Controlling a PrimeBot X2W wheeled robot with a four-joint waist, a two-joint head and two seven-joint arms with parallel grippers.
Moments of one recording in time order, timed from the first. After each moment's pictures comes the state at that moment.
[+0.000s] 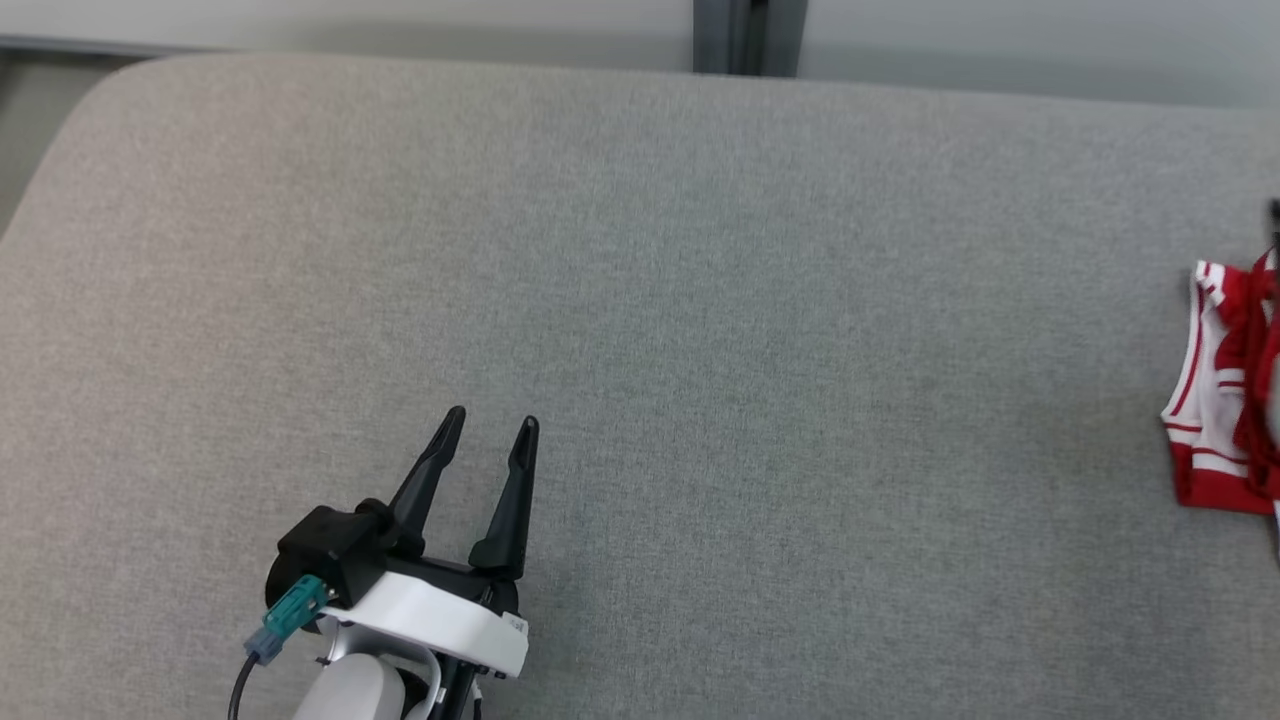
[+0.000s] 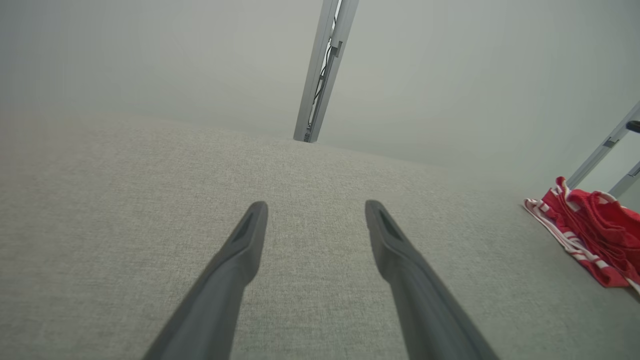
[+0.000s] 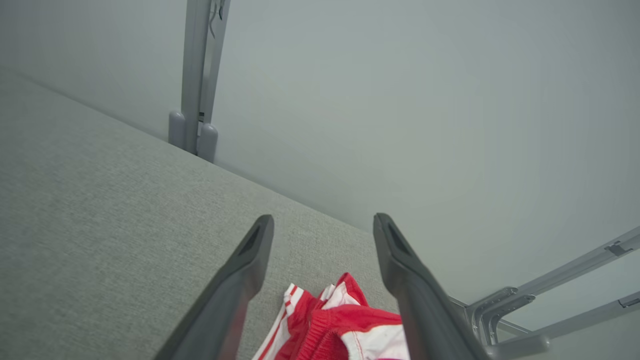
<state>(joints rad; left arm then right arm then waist) -0.17 0.05 -0.28 0.25 -0.40 -0.10 -0.26 -0.39 -0.46 -0.09 0.05 0.00 0.13 0.35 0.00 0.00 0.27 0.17</state>
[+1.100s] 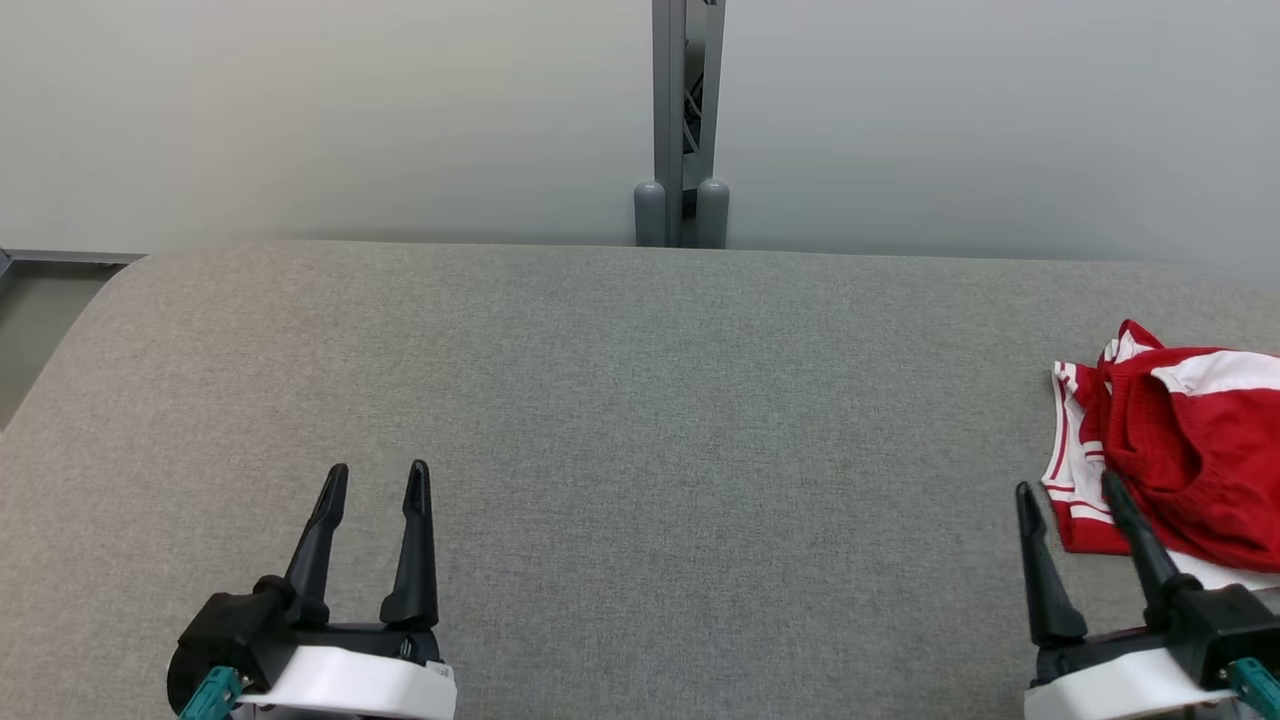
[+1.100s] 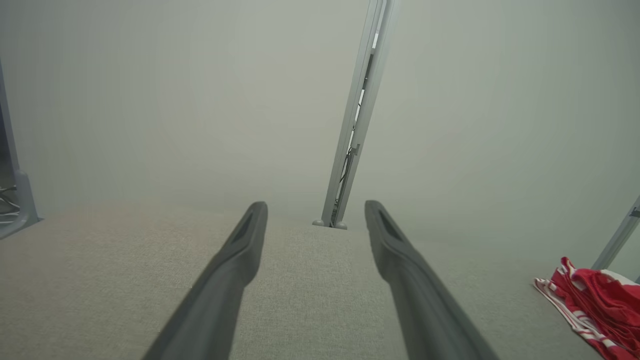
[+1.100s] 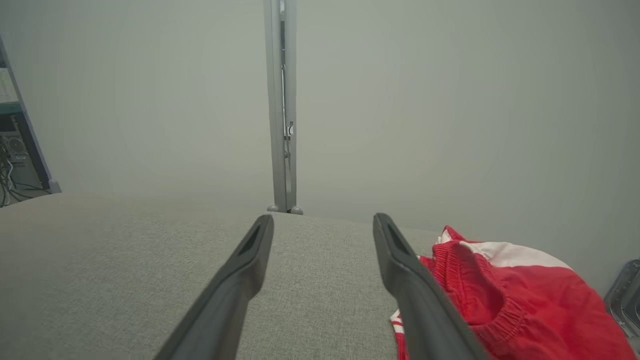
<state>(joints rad) 0.01 0.05 -0.13 0.09 -0.34 0.00 -0.26 0.01 -0.05 -0.03 0.13 0.06 0.13 -0.26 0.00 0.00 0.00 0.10</state>
